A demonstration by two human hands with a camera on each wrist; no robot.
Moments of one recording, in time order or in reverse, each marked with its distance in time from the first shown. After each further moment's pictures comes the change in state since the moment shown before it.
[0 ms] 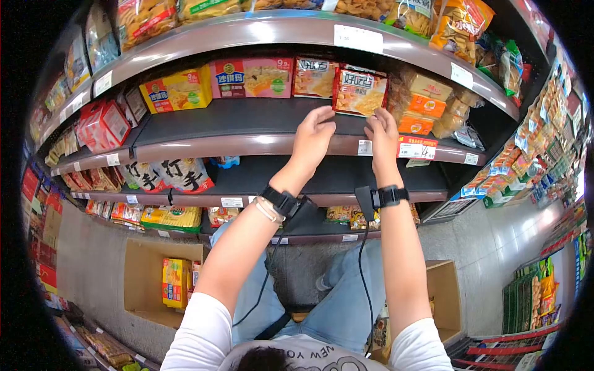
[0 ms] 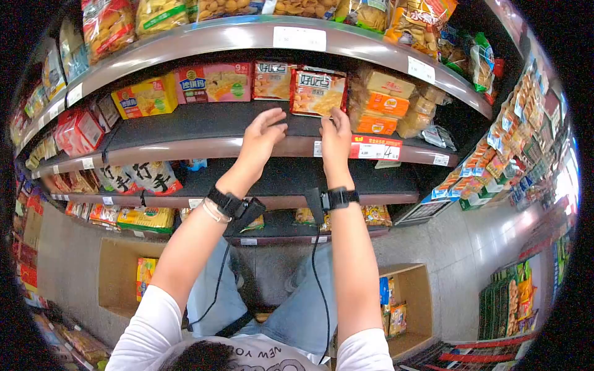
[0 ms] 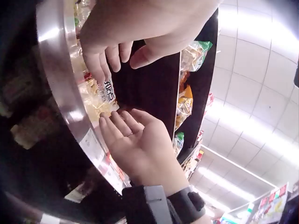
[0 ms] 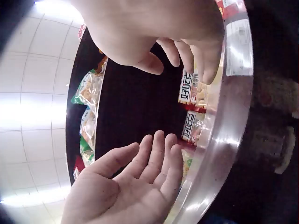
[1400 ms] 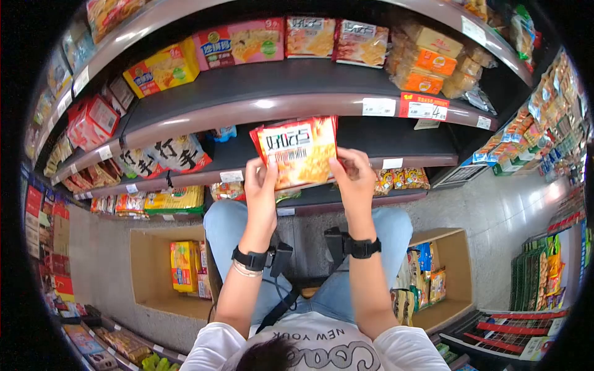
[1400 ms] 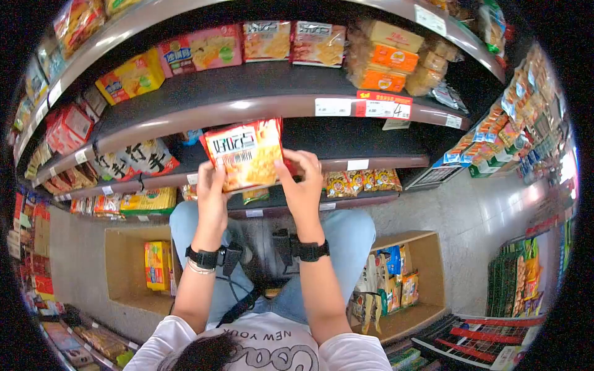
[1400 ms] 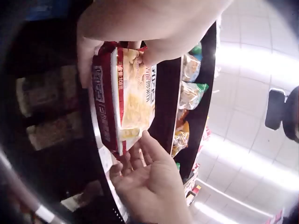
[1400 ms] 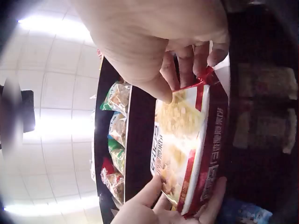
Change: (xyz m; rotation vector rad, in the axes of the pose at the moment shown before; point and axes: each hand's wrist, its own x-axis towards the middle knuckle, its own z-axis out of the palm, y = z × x) left_hand -0.157 -0.023 -0.066 -0.146 0.367 -0.171; right_hand -0.164 0.041 0.002 -0.152 -0.037 -0.084
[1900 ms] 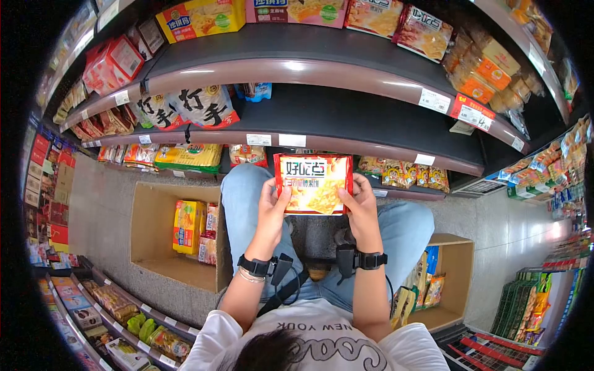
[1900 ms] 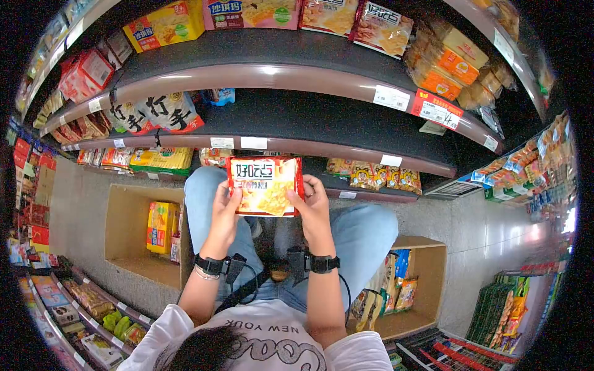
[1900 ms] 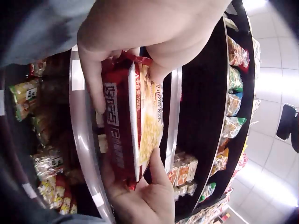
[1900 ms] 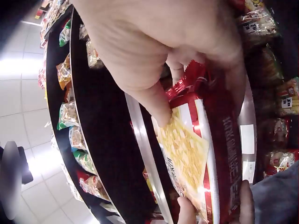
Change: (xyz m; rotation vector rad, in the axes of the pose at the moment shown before) left_hand -0.068 -0.040 -0.095 -0.059 0.095 -0.268; right_hand -0.088 0.032 0.013 0.565 -0.259 0.690
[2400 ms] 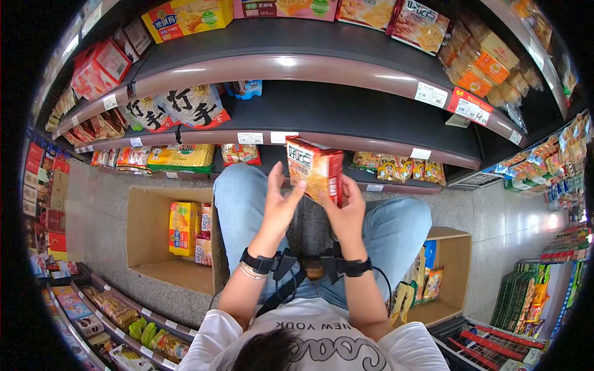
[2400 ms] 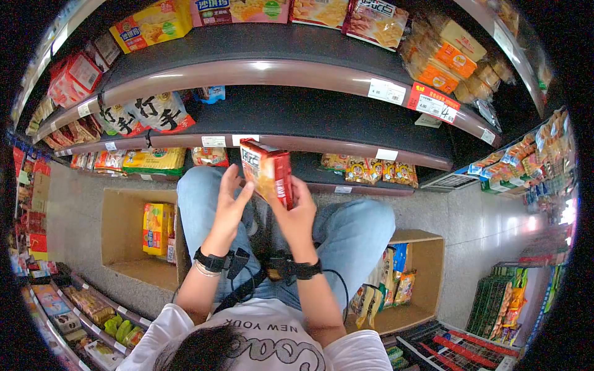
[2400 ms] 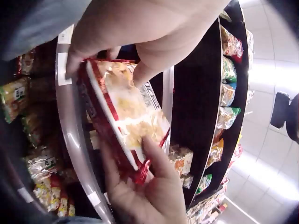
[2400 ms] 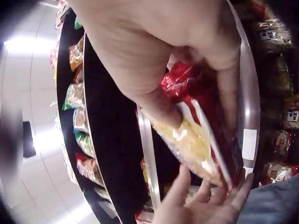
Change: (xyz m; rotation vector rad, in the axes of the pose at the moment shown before) left_hand 0.014 -0.002 0.025 0.362 0.000 0.068; right_hand -0.007 0.023 0.018 -0.525 0.169 -0.260
